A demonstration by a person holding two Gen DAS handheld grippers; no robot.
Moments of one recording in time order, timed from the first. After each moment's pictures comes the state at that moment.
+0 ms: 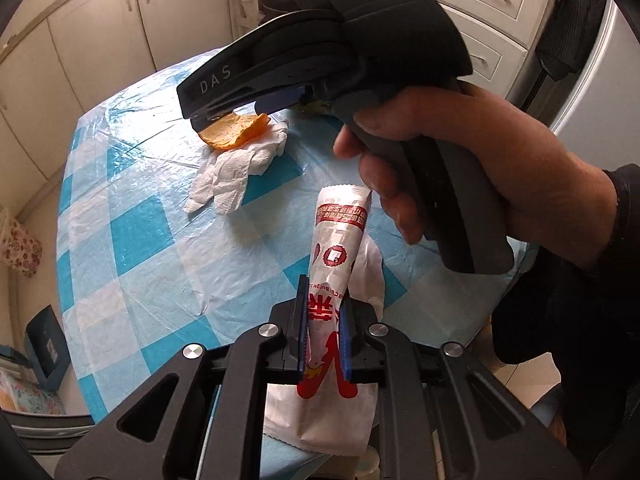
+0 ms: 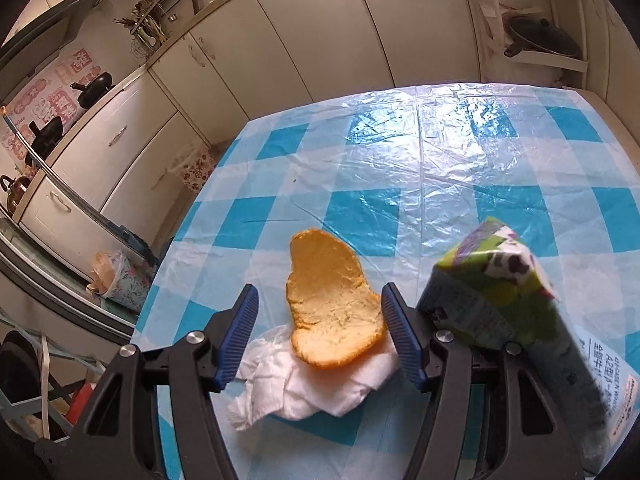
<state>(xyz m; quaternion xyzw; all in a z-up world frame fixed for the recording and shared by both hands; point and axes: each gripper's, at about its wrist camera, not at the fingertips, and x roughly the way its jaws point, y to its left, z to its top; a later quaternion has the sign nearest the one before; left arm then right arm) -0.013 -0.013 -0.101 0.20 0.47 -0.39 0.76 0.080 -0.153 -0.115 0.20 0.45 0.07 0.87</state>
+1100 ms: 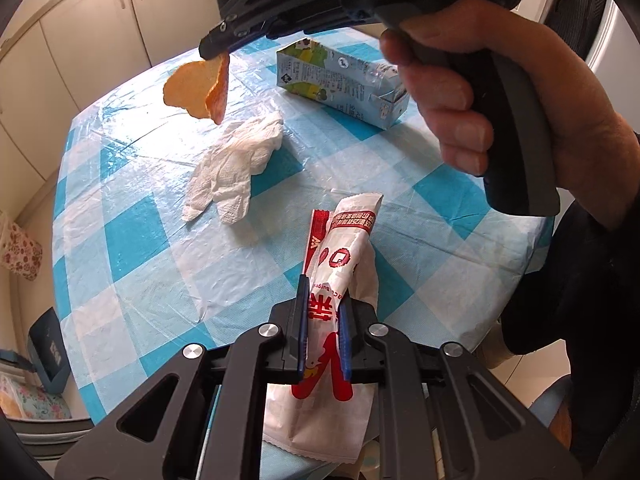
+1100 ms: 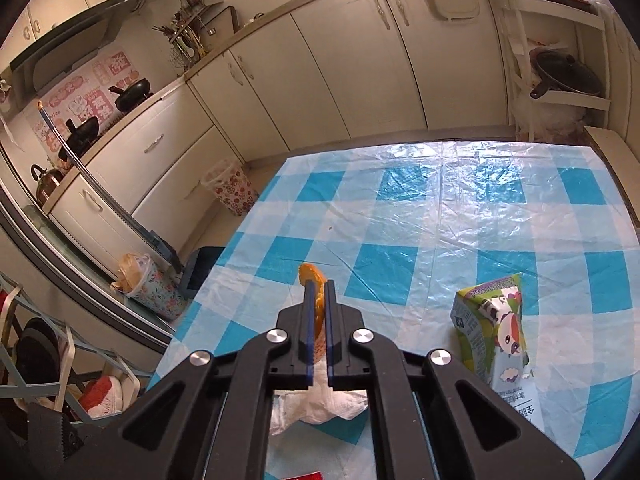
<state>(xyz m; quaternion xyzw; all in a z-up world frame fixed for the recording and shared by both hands) -0.013 -0.012 -0.107 0.21 0.48 -0.40 0.75 0.067 -0.166 -0.065 0.19 0.40 0.12 0.89</state>
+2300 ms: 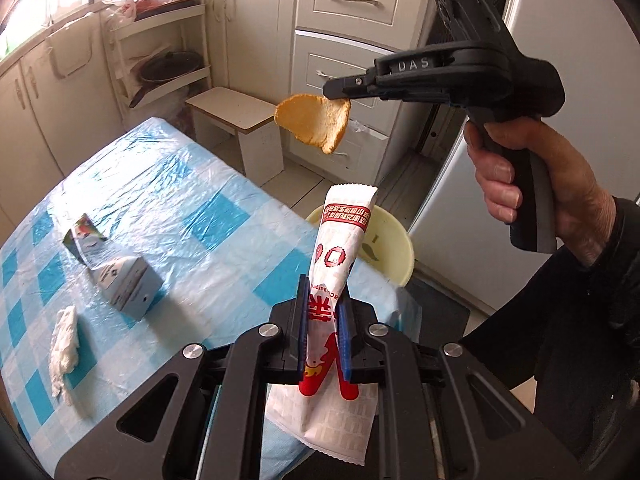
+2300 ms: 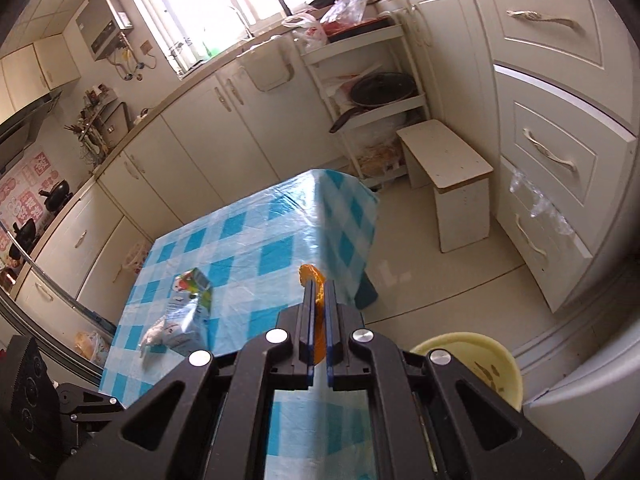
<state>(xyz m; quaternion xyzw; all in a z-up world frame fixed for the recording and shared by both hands) -0.107 -0.203 -0.047 0.20 0.39 -0.54 0.72 -0.130 -0.404 -0.040 0.26 0.35 -0.09 0.90</state>
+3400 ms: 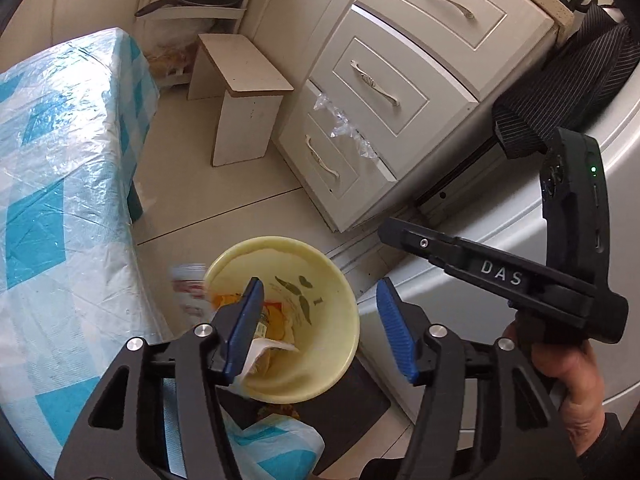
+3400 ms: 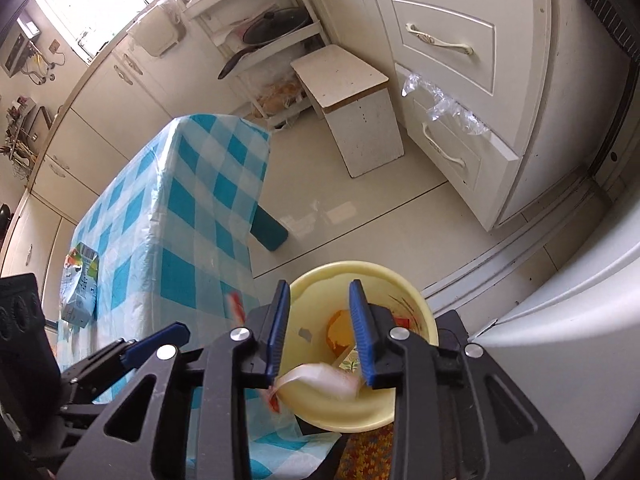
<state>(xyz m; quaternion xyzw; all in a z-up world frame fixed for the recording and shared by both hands) -0.088 -0.367 -0.140 0.02 0.51 -0.47 0.71 -0.182 -0.491 -0.122 0.31 0.45 -0.17 0.82</state>
